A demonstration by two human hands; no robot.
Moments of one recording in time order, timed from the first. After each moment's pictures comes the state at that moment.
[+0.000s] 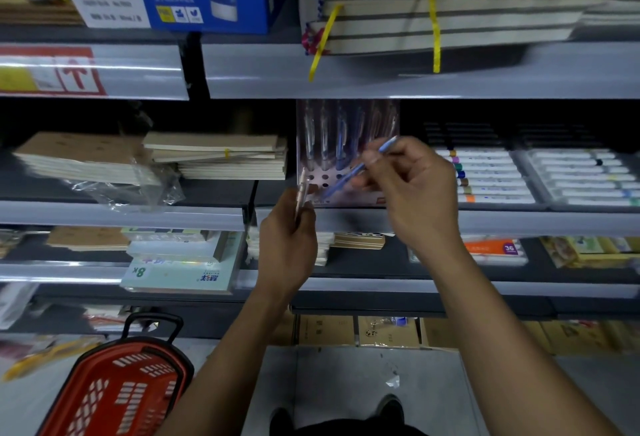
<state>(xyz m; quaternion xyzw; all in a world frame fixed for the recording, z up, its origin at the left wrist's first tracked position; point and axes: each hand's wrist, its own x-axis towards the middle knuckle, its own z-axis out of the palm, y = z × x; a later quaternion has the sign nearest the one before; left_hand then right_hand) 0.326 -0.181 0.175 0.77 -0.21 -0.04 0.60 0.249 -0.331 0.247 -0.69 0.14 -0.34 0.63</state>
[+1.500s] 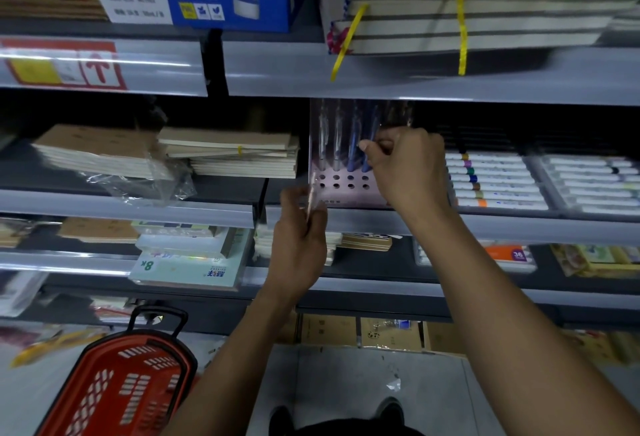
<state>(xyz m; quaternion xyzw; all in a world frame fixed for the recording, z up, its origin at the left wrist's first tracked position) 0.320 -0.176 0.179 0.75 -0.22 -0.08 0.62 0.300 -0.353 0.249 -0.88 0.24 -0.32 0.27</state>
